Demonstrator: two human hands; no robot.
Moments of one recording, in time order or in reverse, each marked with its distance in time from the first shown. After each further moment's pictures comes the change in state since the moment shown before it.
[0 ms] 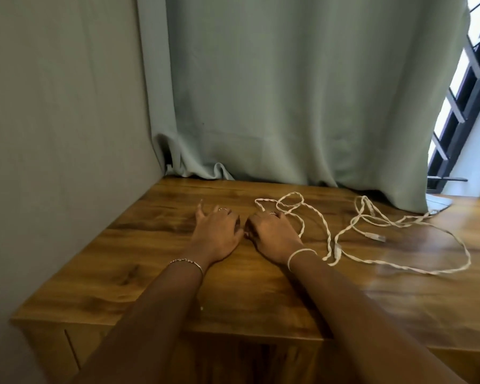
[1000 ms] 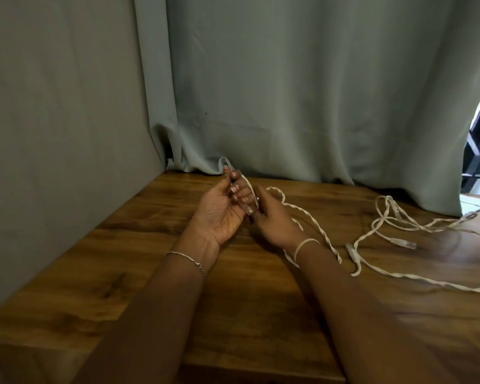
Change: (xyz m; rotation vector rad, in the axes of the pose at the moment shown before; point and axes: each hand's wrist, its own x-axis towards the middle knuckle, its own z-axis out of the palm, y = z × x) left_hand 0.040 0.013 -0.021 -2.528 -0.047 -0.182; right_hand 0.039 0.009 0.015 0.868 0.111 0.124
